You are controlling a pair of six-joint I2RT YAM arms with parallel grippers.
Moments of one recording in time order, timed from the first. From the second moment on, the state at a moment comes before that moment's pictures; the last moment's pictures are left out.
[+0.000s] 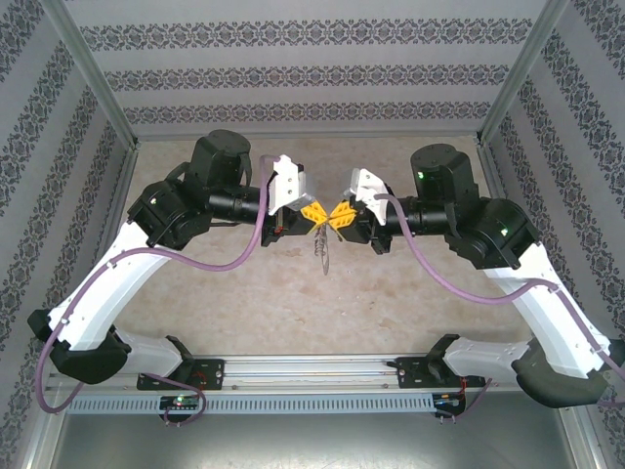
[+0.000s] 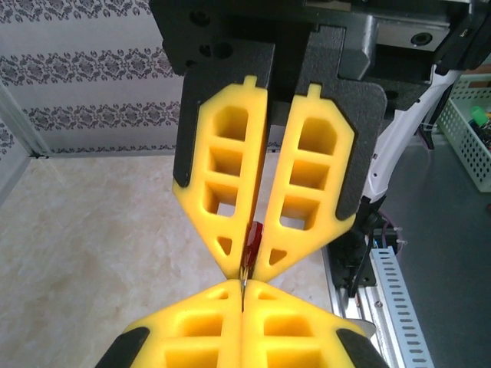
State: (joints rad) left arm -0.73 1.34 1.76 -0.89 0.68 0.38; right arm 0.71 1.16 1.66 -0.99 -0.55 -0.36
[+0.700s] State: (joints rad) left arm -0.73 1.29 1.67 -0.76 0.72 0.27; right arm 0.68 1.12 1.61 -0.93 -0.63 -0.29
